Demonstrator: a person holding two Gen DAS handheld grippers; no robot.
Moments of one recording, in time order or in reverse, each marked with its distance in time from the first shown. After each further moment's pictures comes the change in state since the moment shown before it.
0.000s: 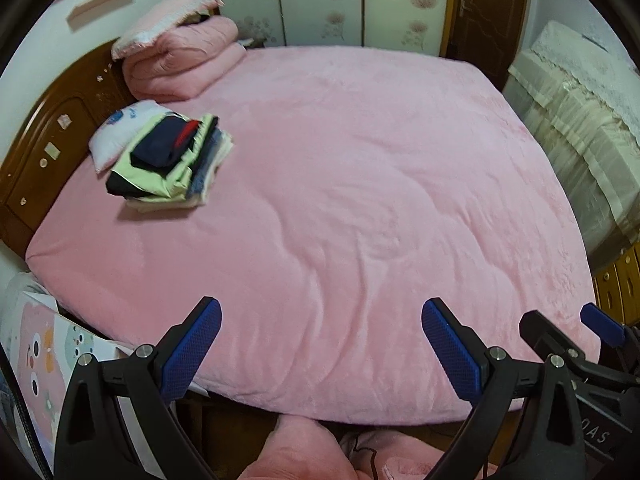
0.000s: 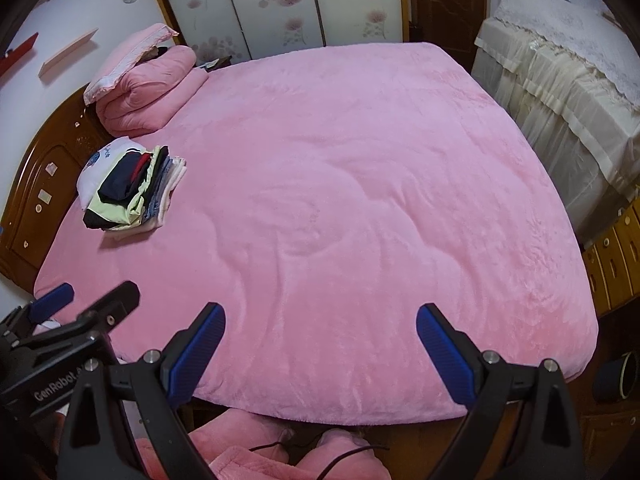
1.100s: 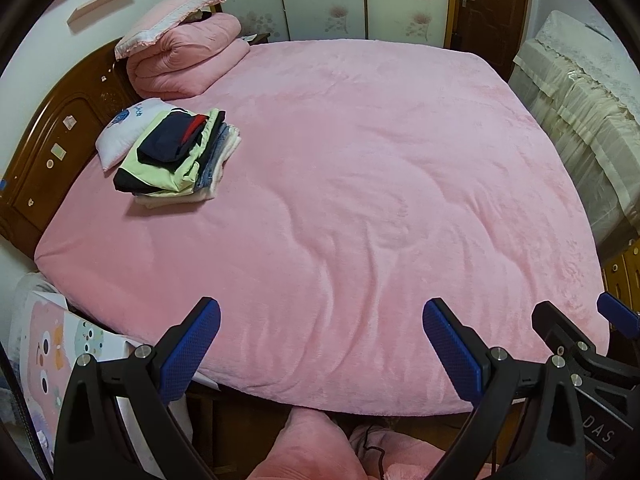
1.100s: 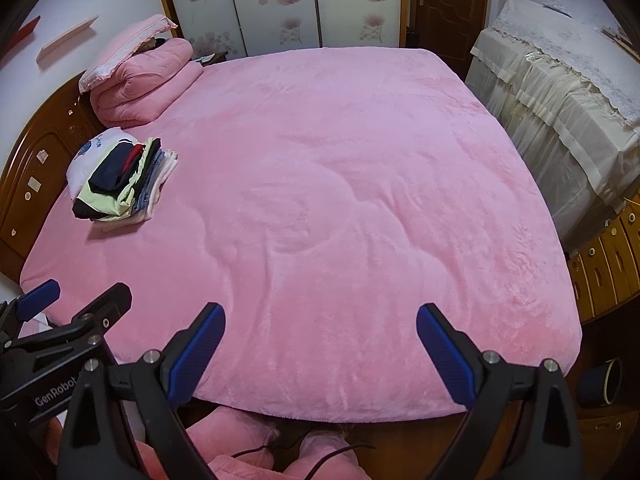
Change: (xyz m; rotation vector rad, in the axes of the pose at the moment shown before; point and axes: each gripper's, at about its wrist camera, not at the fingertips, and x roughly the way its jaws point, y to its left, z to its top) left arm 0.001 -0.007 -0.008 0.013 0.035 0.046; right arm -0.005 0.010 -0.005 -0.028 0.008 -0.065
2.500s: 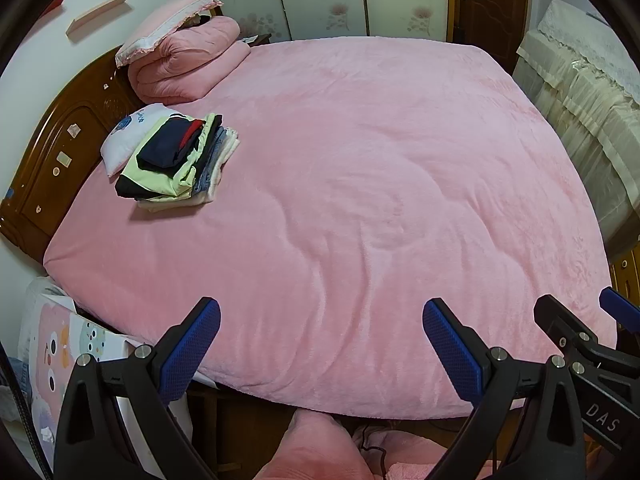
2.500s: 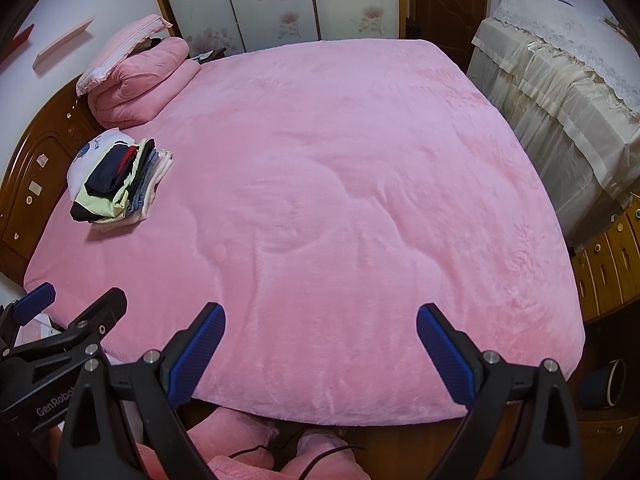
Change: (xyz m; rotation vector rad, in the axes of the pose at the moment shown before) left arm 0.000 -0.030 0.005 0.019 0.009 0.036; right arm 0.014 -0.033 0.010 0.017 0.024 0.026
